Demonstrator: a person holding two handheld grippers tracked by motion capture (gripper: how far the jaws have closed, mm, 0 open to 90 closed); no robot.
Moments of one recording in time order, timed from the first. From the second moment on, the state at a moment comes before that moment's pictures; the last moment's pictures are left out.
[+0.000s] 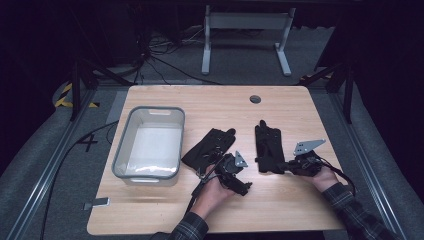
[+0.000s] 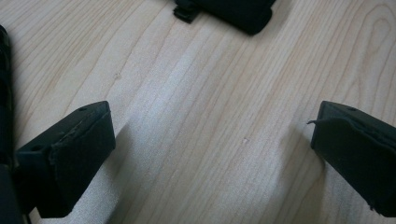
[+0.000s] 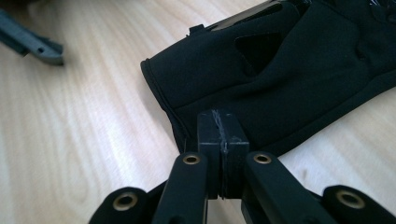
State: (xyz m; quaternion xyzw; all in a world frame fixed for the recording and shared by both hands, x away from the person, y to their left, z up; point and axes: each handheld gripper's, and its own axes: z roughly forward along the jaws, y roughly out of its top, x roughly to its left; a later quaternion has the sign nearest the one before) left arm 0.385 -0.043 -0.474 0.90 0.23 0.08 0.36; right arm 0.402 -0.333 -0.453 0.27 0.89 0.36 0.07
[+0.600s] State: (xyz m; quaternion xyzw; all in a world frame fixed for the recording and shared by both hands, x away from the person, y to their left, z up) left arm 0.385 -0.043 -0.474 0.90 0.23 0.08 0.36; right arm 0.356 -0.338 -0.451 0.24 0.91 0.34 0.05
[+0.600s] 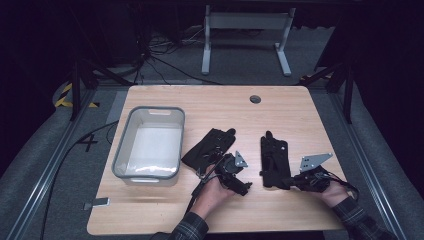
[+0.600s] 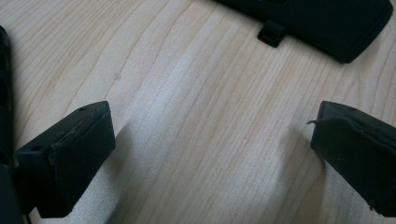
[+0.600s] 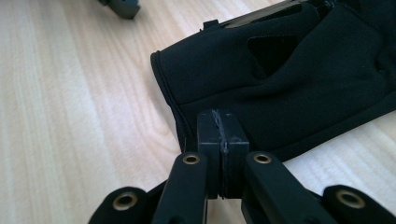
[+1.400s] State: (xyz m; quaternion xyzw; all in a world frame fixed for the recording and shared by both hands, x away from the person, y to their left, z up) left arm 0.385 -0.043 -0.474 0.90 0.23 0.08 0.36; right arm 0.319 -0.353 -0.448 0.20 0.92 0.34 0.03
